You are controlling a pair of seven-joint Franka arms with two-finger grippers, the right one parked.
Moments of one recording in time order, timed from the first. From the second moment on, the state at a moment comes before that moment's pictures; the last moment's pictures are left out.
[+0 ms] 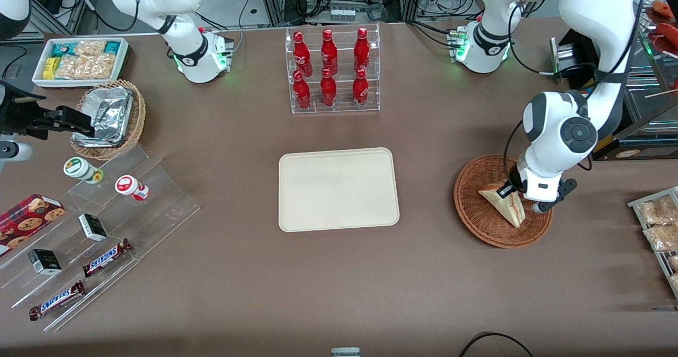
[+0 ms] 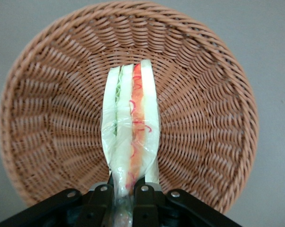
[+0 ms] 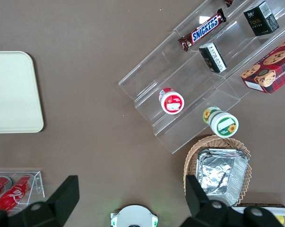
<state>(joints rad) -0.05 0.22 -0.05 -2.15 0.02 2.36 -0.69</state>
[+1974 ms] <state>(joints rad) -0.64 0.49 -0.14 -1.51 -0.04 2.00 -0.67</state>
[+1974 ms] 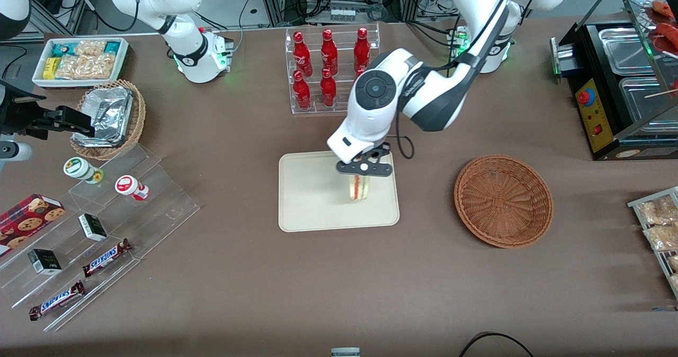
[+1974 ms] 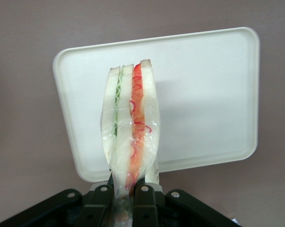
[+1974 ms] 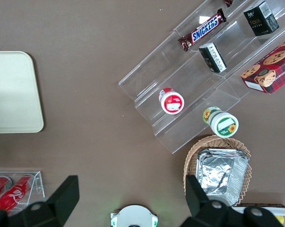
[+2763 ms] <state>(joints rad) -0.70 0.75 -0.14 -1.38 0.05 2.14 -0.77</state>
